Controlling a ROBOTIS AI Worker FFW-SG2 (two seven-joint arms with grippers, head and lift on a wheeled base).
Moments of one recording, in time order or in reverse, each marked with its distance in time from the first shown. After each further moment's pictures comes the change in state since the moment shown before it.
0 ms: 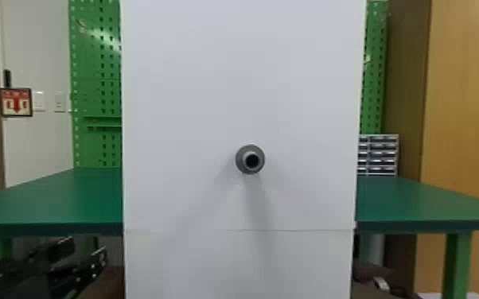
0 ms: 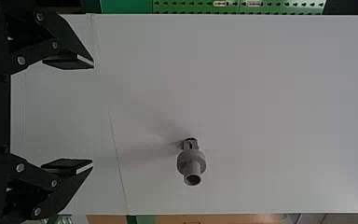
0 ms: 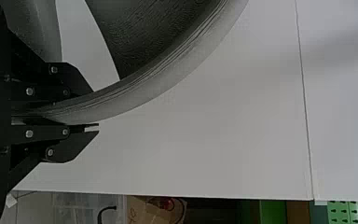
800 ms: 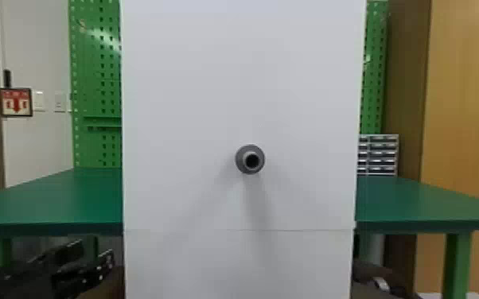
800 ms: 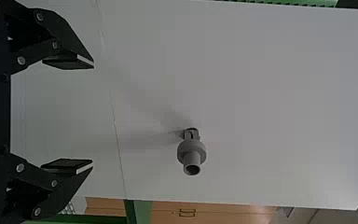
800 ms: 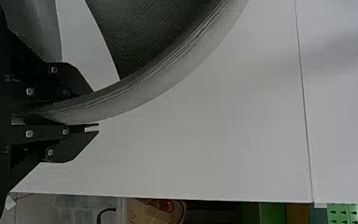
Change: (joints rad) left arm -0.011 0.000 -0.004 0.025 0.068 0.014 -0.005; right arm -0.001 0.006 0.002 0.000 0.006 0.000 0.000
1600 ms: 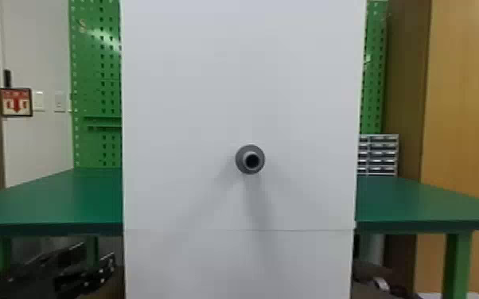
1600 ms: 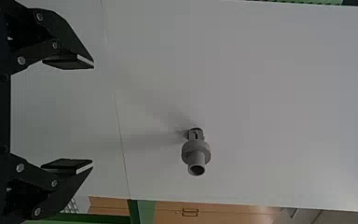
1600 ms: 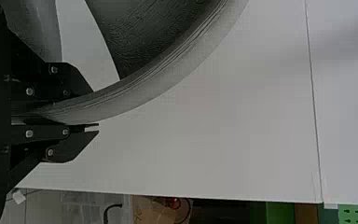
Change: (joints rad) left arm -0.001 0.001 -0.009 0.011 -0.011 0.000 -0.007; right arm -0.016 0.002 -0.002 -0.076 -0.001 0.142 -0.036
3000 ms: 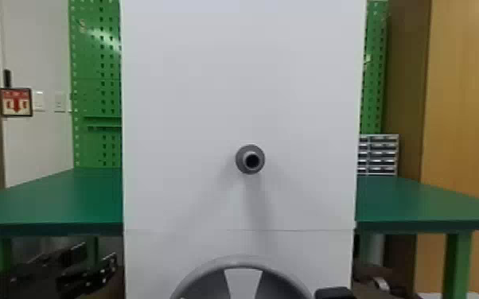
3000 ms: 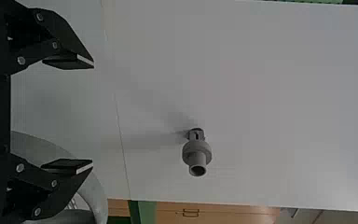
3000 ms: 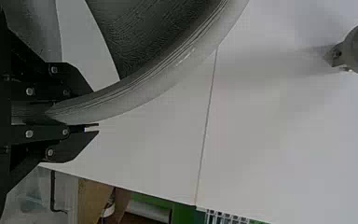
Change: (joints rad) left arm -0.003 0.001 -0.010 0.010 -0.010 -0.011 -0.002; right arm -0.210 -0.129 0.277 -0.507 -0.079 0.664 -0.492
